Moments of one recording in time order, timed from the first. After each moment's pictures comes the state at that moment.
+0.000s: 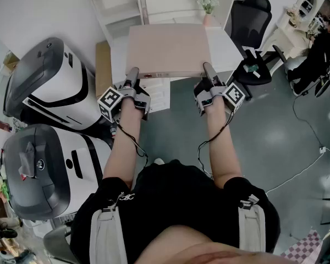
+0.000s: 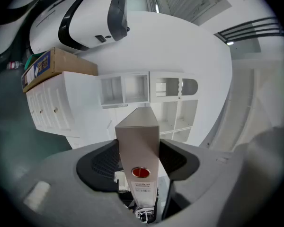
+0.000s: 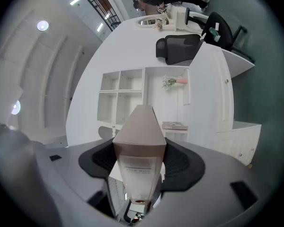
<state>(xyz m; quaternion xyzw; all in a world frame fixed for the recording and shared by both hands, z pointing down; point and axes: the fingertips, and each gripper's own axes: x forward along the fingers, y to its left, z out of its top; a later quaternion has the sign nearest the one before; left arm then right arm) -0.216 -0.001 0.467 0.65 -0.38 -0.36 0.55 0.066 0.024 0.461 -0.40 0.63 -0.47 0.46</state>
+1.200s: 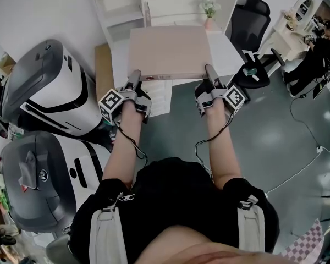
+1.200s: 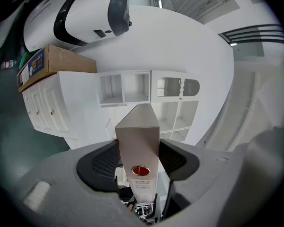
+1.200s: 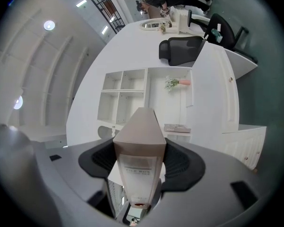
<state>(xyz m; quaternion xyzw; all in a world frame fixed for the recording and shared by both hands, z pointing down) -0.249 -0.027 0.481 0.66 -0.35 -0.35 0.57 0.035 0.001 0.467 -0.41 0.64 -0.45 0.48</state>
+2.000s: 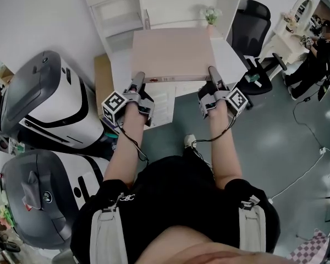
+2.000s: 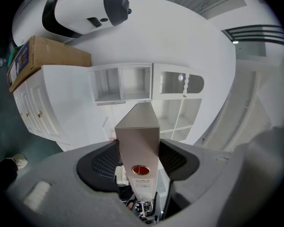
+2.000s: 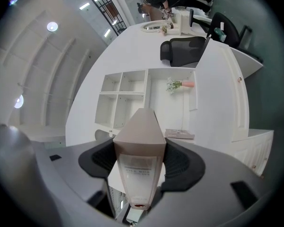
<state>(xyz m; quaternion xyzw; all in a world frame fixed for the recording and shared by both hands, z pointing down) -0.235 -0.098 0.482 0.67 -0.33 -0.34 0.57 0.049 -0.063 0.469 -0.42 0.63 -0.43 0.49</state>
